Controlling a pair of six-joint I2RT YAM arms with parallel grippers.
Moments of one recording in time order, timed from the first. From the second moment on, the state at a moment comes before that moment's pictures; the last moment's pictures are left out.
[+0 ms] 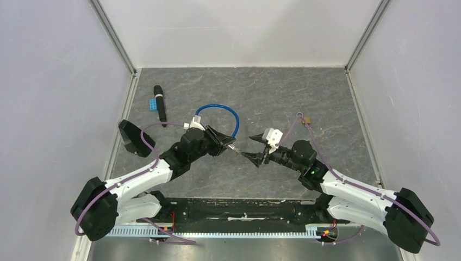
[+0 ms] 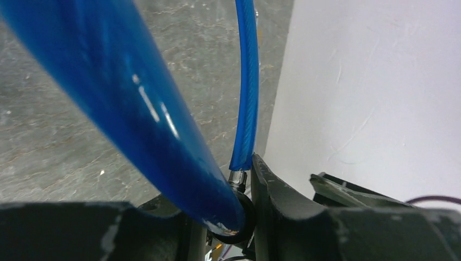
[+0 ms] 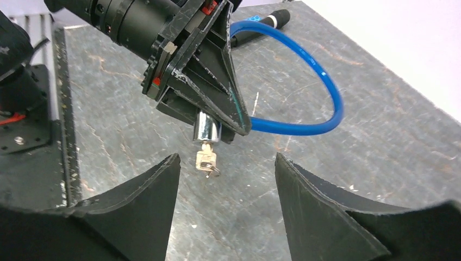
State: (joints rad) left arm -0.74 1.10 0.52 0.18 0.00 -1.35; right arm 0.83 0.95 0.38 0.57 -0.27 -0.10
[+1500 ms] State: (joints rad) left arm -0.73 1.10 0.58 0.08 0.03 -1.40; right arm 1.02 1.19 0.37 0.77 -0.04 -0.38
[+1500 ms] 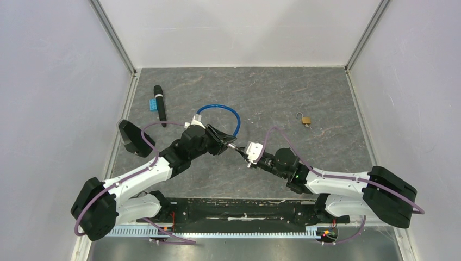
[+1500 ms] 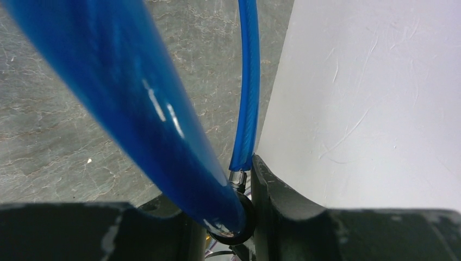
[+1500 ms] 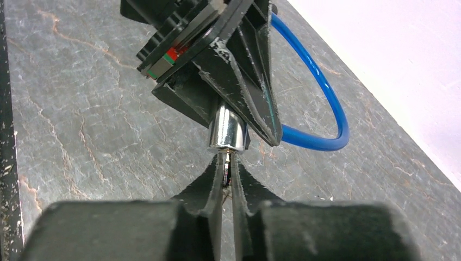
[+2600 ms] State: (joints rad) left arm -0.72 1.01 0.45 0.52 0.07 -1.20; right arm 0.68 1.47 0.36 1.40 -0.53 0.91
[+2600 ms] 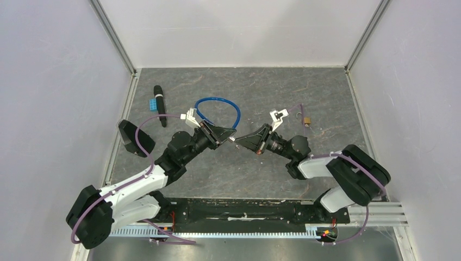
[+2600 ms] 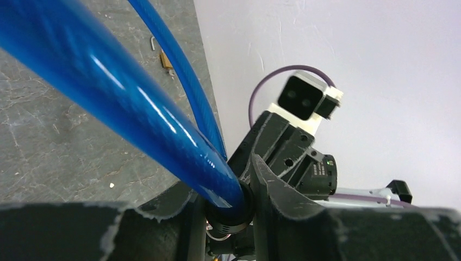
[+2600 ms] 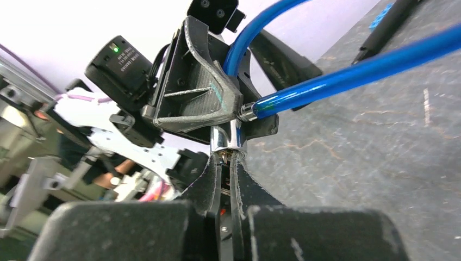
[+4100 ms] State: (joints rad) left arm -0.72 1.03 0.40 0.71 0.15 -1.16; right arm 0.46 1.57 0.27 1.49 -0.67 1.47
